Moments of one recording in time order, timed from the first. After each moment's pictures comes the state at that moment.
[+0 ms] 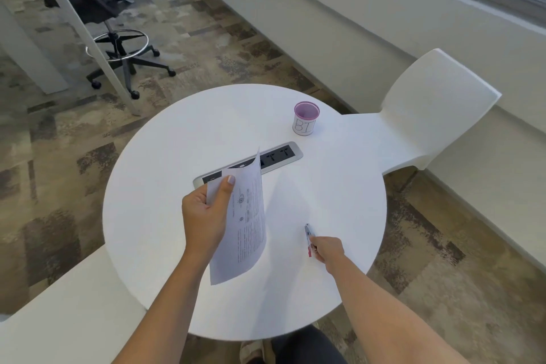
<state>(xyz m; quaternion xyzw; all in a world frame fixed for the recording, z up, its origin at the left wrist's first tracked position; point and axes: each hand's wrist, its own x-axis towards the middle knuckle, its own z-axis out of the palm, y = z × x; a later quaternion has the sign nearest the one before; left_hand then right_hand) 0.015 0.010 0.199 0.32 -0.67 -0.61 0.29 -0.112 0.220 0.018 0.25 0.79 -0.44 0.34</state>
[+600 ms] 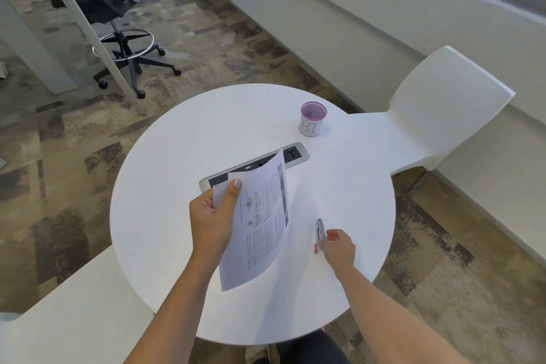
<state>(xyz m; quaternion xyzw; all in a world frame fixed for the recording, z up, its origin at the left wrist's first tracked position) 0.012 0.006 0.199 0.32 -0.64 -0.64 0.27 -0.105 0.218 0.029 0.18 0.86 -0.42 0.22</state>
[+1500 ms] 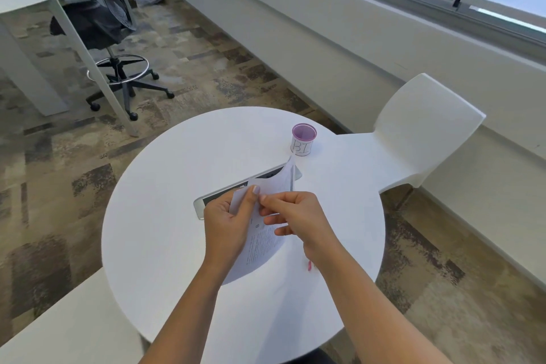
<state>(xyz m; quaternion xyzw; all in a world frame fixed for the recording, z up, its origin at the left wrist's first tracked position) -0.002 0.024 0.231 0.20 -0.70 -0.62 0.30 -0.072 0.136 0.266 -0.04 0.71 -0.63 0.33</state>
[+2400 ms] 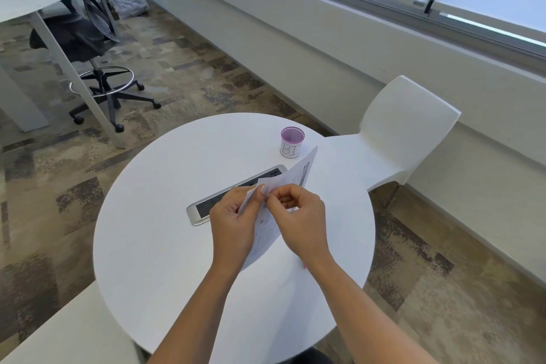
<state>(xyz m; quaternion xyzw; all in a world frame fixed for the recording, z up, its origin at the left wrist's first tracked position) 0.000 0.043 0.243 0.18 -0.69 -0.63 0.29 -0.048 0.142 0.256 -0.10 0.77 -0.63 0.04</state>
